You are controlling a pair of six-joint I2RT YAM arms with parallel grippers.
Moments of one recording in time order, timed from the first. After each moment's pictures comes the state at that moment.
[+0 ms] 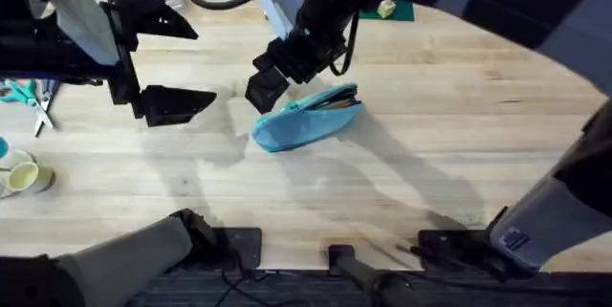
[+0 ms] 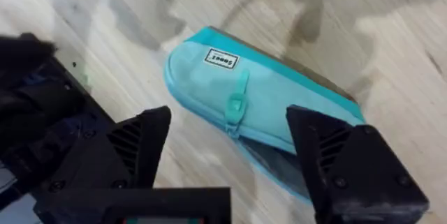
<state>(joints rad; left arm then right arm) 0.51 1.34 1.20 -1.38 0.91 1.78 0.78 1.93 1.80 -1.17 -0.25 0.03</state>
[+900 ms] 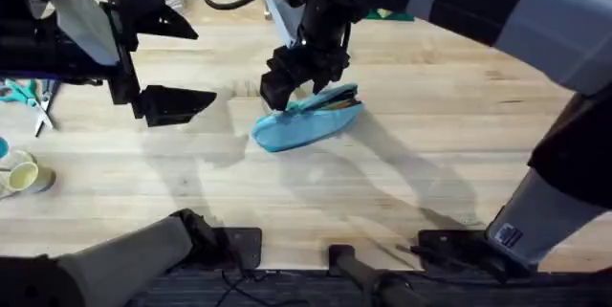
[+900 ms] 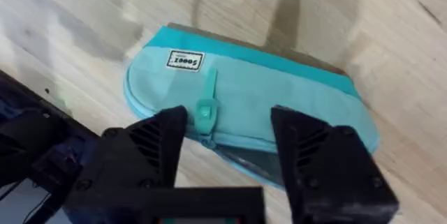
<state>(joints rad) 0.51 1.34 1.20 -1.38 0.91 1.78 0.77 2.00 1.80 -1.21 -0.18 0.19</state>
